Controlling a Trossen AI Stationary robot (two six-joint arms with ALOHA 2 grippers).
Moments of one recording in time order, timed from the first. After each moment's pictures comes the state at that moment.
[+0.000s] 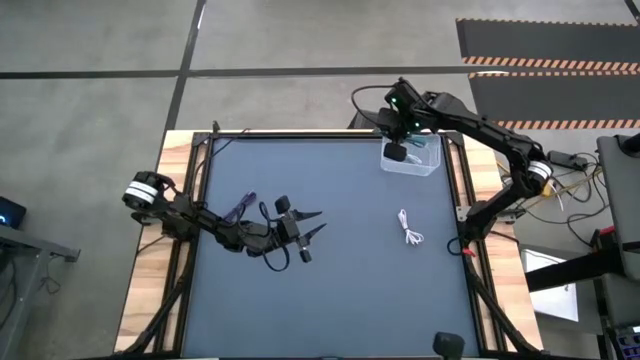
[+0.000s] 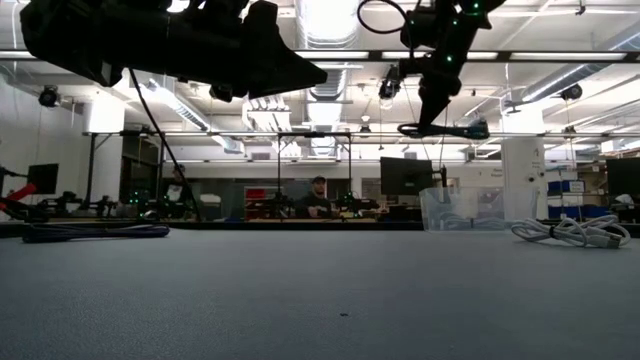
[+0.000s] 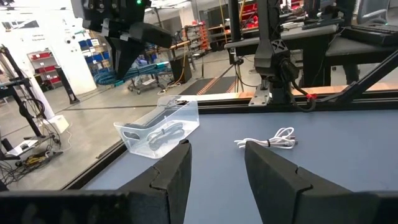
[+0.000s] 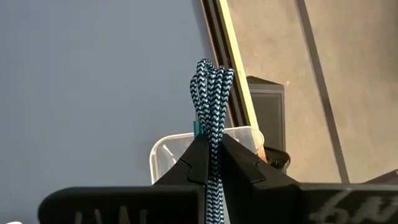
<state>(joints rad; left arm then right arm) -0.30 1.66 0.63 1.04 -0.72 0.16 -0.69 1.54 1.45 -0.96 0.03 -0.52</state>
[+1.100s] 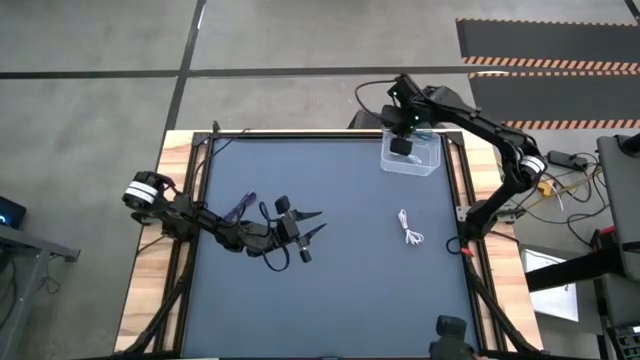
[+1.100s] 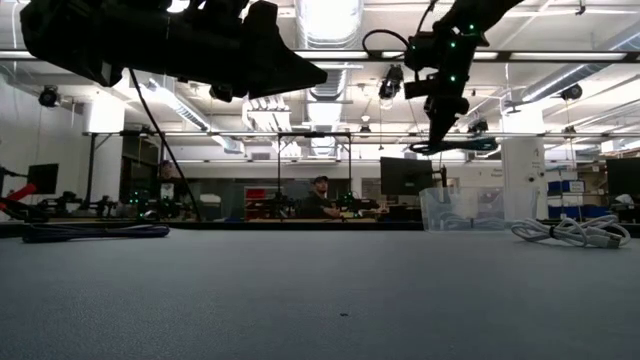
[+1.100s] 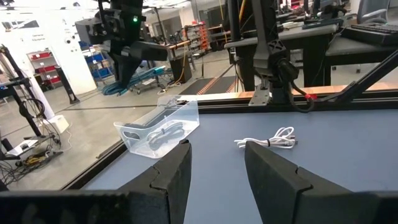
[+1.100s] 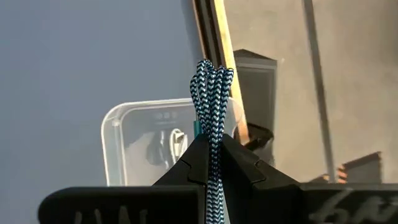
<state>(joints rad) -0.30 1.66 0.63 1.04 -0.72 0.16 -0.80 1.61 1.45 -0.98 0.04 -0.65</state>
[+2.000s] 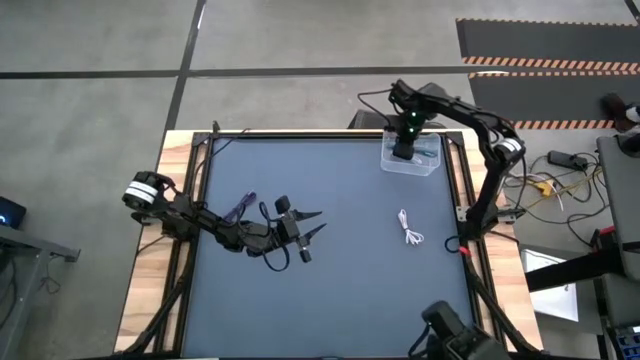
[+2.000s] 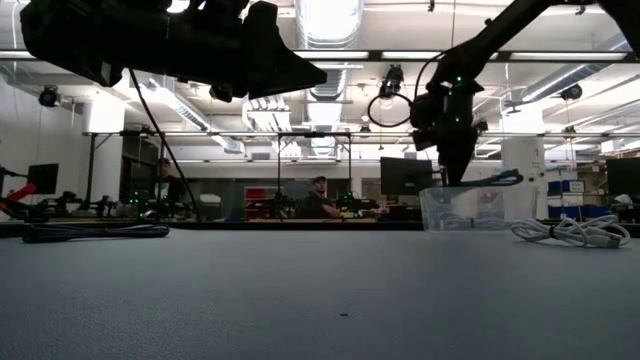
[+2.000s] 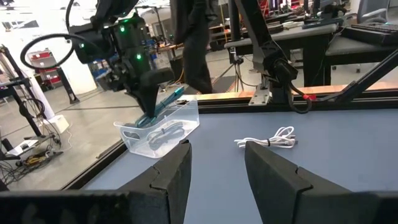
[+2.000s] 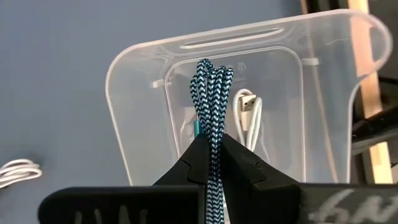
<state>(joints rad) -0.30 1.66 0.63 1.03 -0.72 0.16 -0.96 1.84 1.45 -1.12 -0.19 -0.64</state>
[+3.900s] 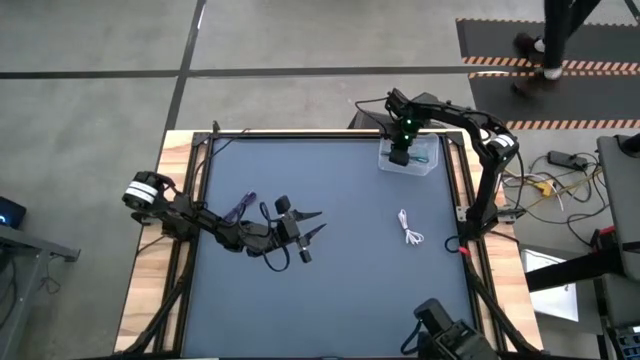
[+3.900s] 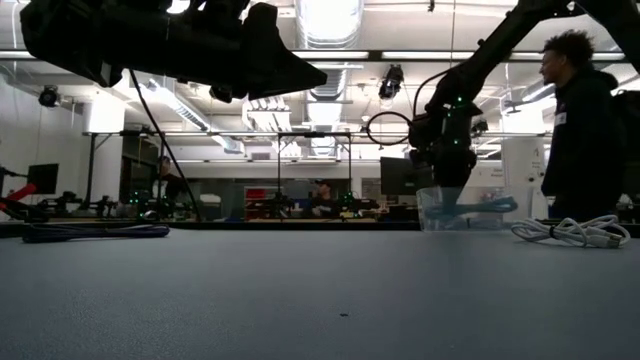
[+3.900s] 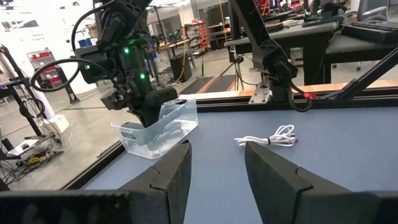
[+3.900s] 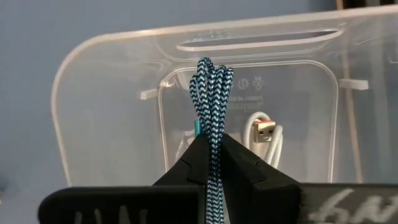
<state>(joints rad) -0.30 1.66 0.63 1.03 -0.72 0.16 -0.96 1.90 1.35 -0.95 -0.25 -0.70</state>
